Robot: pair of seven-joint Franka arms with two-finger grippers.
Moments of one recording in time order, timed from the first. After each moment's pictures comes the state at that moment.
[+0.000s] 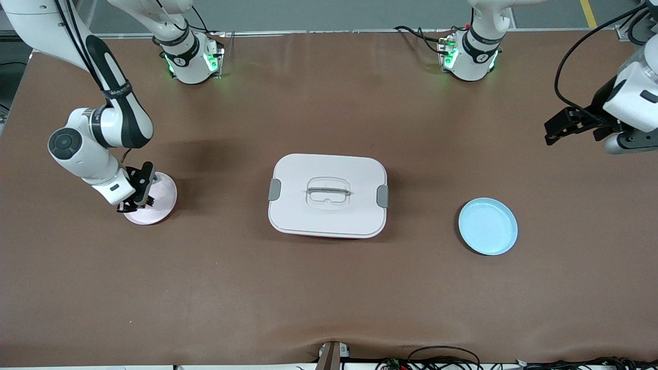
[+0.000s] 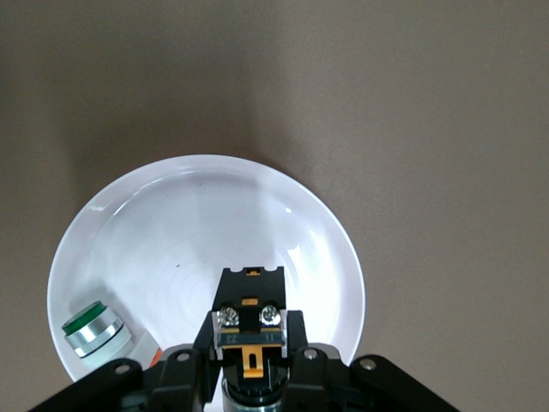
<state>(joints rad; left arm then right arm) 0.06 0.04 -0.17 -1.50 0.05 1.53 -0.15 -0.14 0.31 0.02 -2.27 -0.16 2.66 -1.48</state>
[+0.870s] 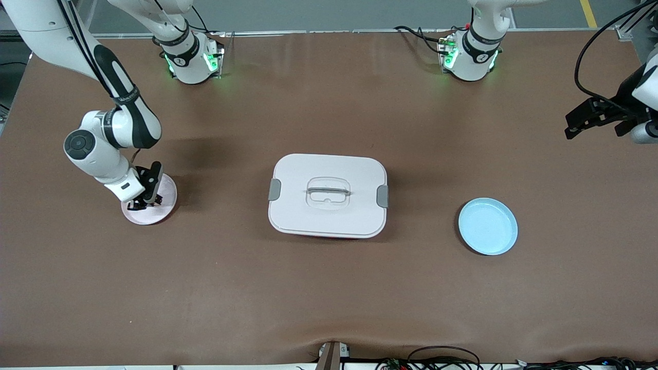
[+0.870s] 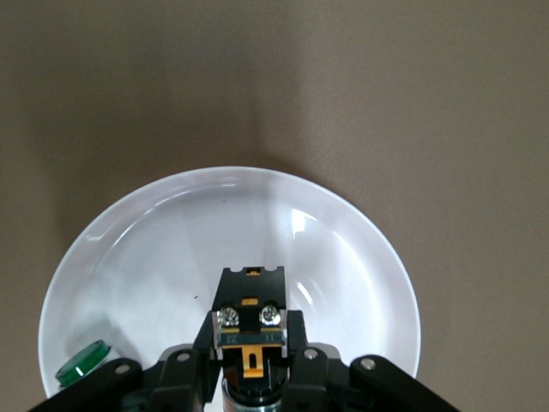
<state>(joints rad) 0.05 0.00 -0.12 -1.51 0.04 1.53 -0.10 -0.14 0.35 0.03 -2.32 -0.16 2.75 -1.48</state>
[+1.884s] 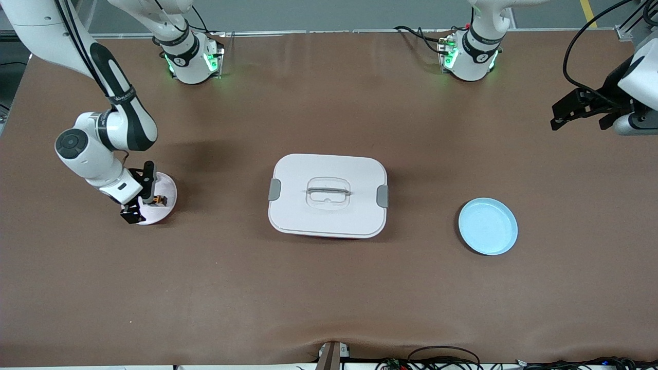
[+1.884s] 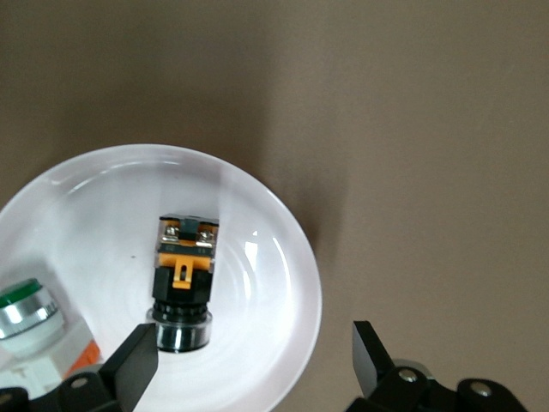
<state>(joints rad) 0.03 -0.01 -0.13 -1.51 -0.01 1.49 -0.10 -0.14 0.34 0.03 -2.26 -0.16 2.76 -1.71</state>
